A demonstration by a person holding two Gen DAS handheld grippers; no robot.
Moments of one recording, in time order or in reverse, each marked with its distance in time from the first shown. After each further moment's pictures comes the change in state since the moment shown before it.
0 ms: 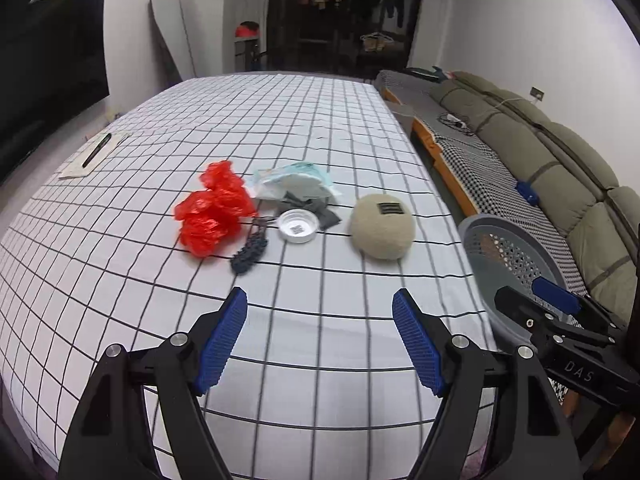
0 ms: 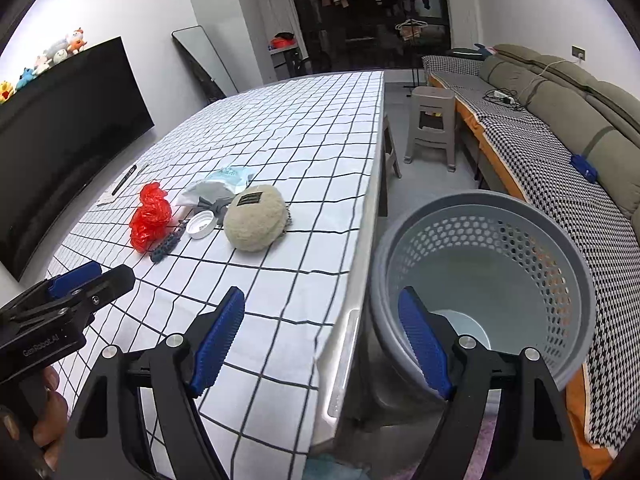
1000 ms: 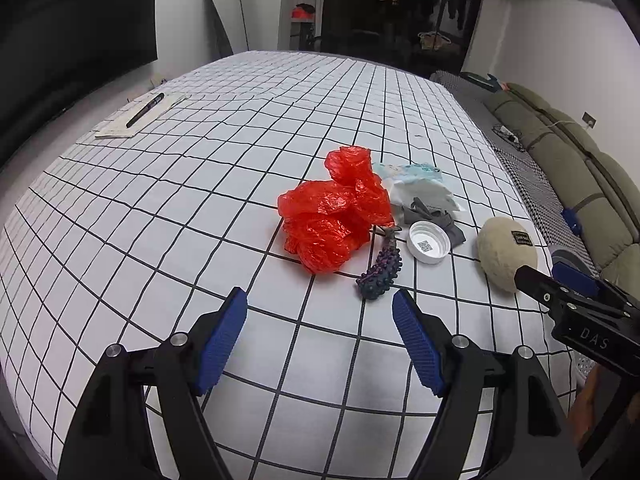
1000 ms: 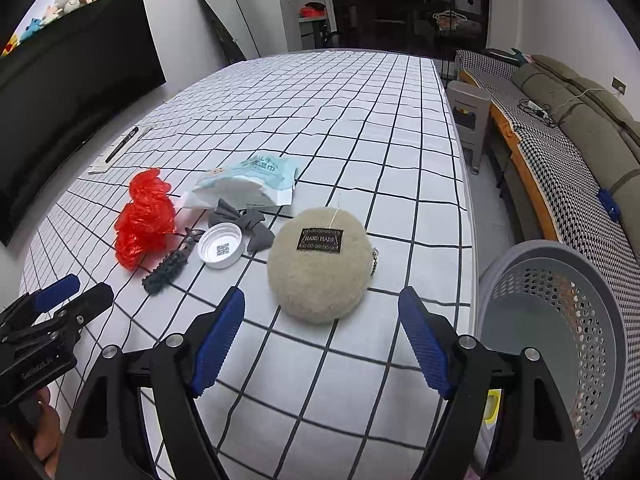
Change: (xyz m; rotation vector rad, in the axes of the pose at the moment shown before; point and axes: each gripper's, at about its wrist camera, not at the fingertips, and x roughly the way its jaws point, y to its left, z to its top) left arm 0.045 0.090 0.014 -0.133 0.042 0.111; right arm 0.090 0.065 0.052 -0.120 0.102 -0.016
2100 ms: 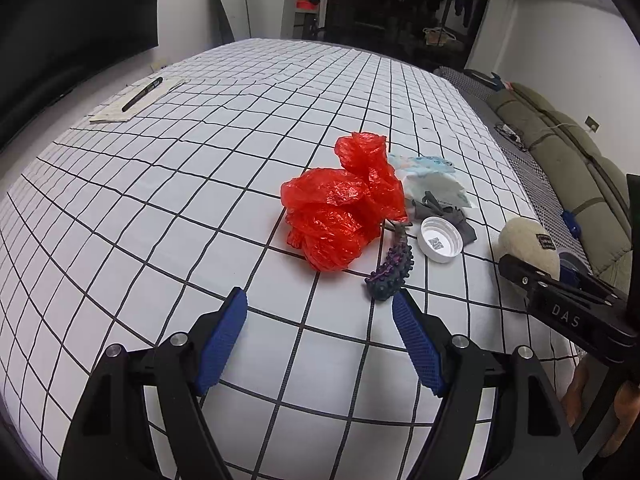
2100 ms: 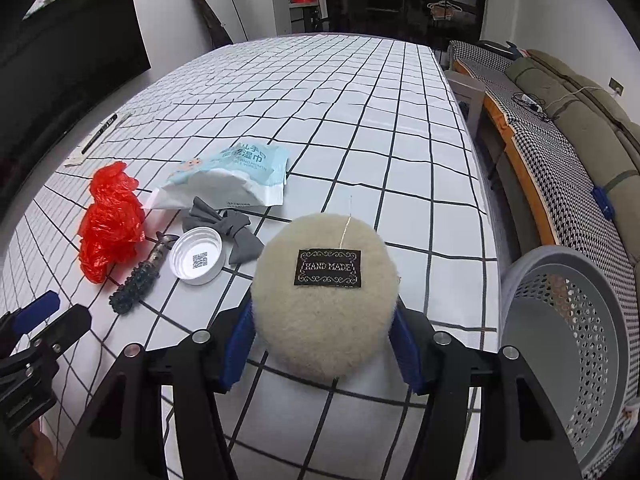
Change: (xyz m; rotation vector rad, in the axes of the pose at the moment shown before) left arm 0.015 0.007 0.001 -0.024 0.035 -0.015; right arm 0.028 0.007 0.010 0.006 0.039 -0.042
